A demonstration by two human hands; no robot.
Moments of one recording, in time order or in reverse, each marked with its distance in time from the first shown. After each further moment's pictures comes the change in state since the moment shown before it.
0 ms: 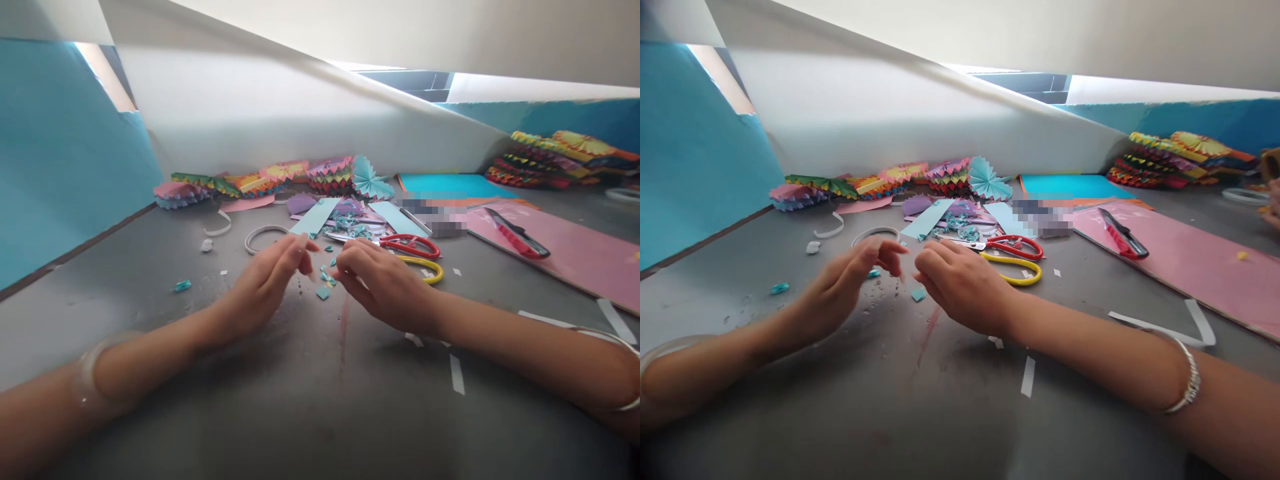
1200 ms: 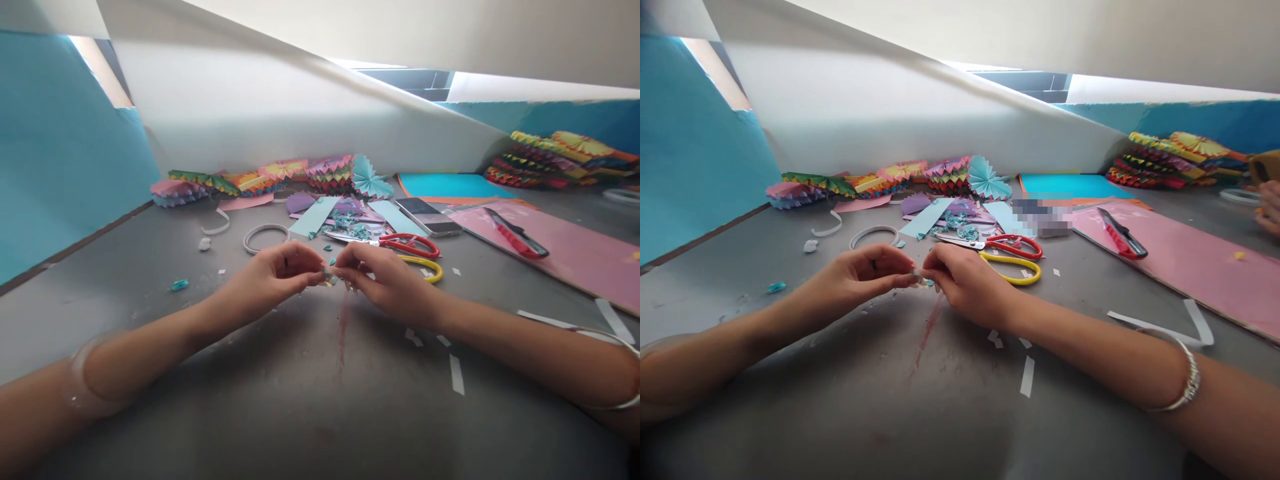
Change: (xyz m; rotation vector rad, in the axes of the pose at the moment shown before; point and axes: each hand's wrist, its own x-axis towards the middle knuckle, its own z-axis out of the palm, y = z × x) left_hand 0.005 -0.008 0.006 -0.462 -0.130 -0.305; right_hand 0.000 0.001 -0.001 0.419 -0.078 0.381
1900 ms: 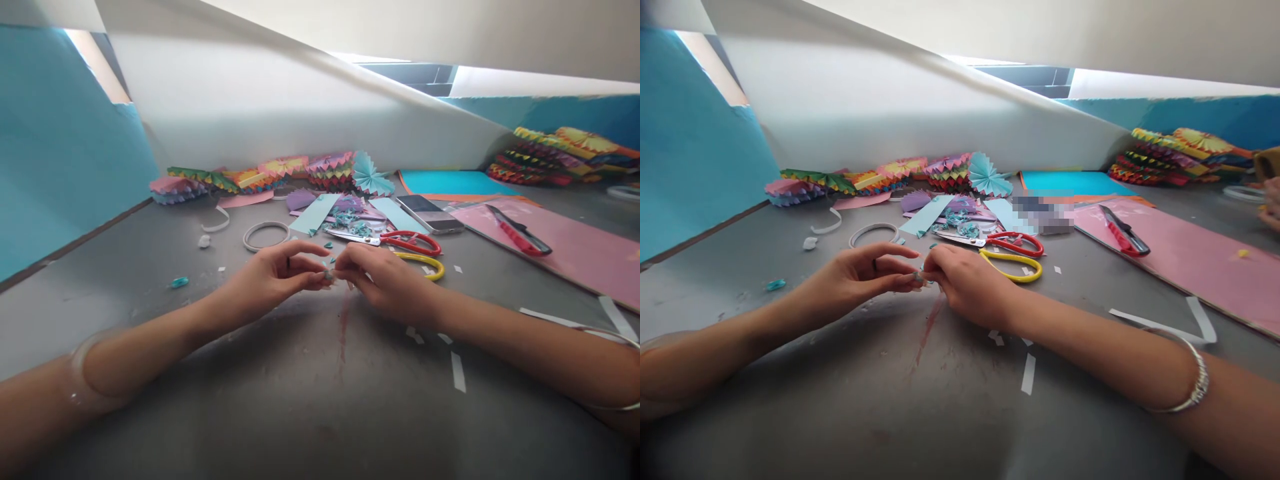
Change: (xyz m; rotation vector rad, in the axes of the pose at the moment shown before) left_hand 0.001 -0.005 -0.001 -0.093 -0.089 0.001; right_hand 0.001 0.009 0.005 -0.203 -0.033 -0.107
